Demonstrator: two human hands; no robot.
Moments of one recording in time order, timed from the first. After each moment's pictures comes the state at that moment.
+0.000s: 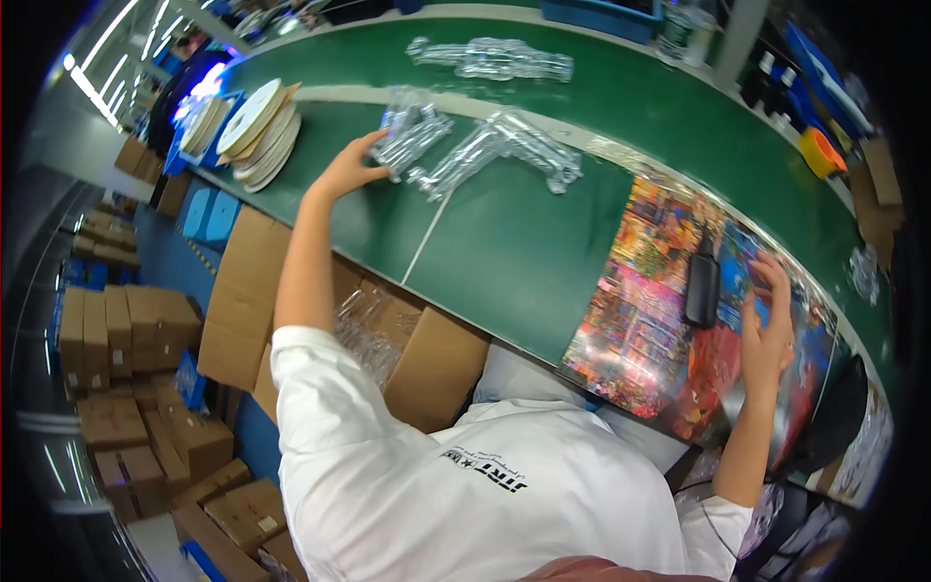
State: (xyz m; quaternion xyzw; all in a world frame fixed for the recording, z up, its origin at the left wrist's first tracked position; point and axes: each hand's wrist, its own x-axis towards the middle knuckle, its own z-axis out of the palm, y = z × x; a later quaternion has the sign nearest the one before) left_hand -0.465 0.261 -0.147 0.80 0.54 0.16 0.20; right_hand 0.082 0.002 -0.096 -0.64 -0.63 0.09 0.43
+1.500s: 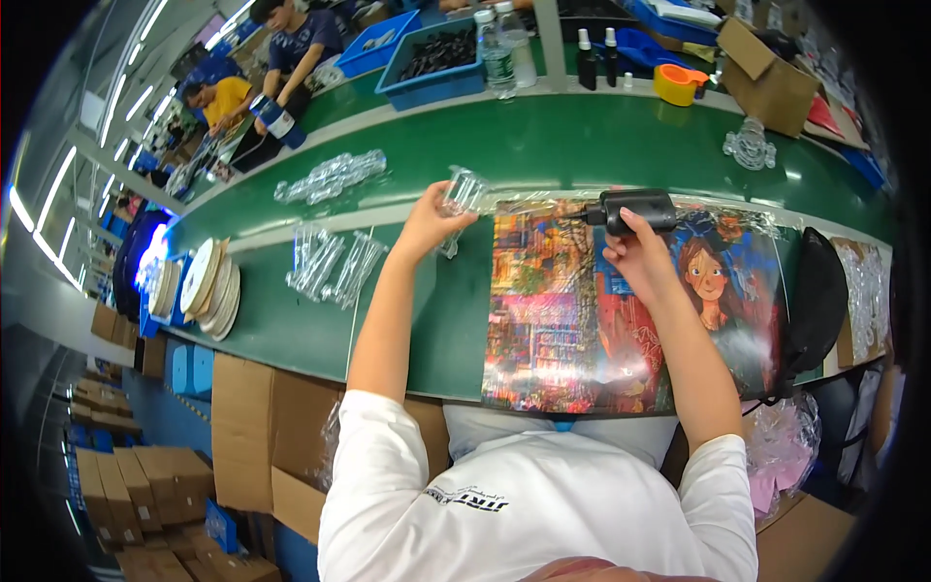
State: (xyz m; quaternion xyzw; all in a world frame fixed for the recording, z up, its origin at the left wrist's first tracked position) left_hand -0.145 0.241 -0.145 0.76 0.43 0.21 0.44; right_hand 0.119 0.039 -0.137 -0.32 -0.24 0.55 0.73
